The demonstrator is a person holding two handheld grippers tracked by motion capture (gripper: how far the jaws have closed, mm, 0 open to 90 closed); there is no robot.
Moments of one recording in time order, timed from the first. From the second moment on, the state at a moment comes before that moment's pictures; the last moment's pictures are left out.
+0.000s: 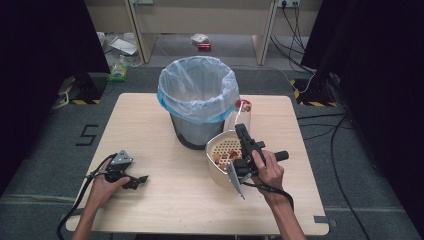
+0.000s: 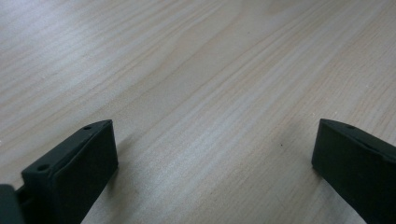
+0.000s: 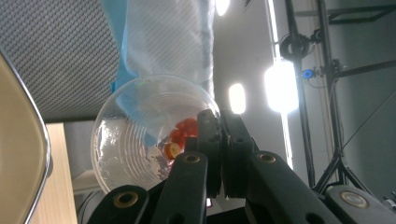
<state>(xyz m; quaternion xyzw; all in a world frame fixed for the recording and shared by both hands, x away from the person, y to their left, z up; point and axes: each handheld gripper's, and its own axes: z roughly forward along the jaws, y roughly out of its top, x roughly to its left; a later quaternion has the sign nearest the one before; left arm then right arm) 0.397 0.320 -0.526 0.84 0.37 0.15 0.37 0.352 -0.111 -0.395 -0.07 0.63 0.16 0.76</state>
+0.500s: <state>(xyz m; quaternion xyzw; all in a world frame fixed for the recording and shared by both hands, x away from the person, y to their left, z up) 0.397 0.320 -0.526 0.84 0.37 0.15 0.37 0.351 -0.113 -0.393 -0.07 0.63 0.17 0.76</state>
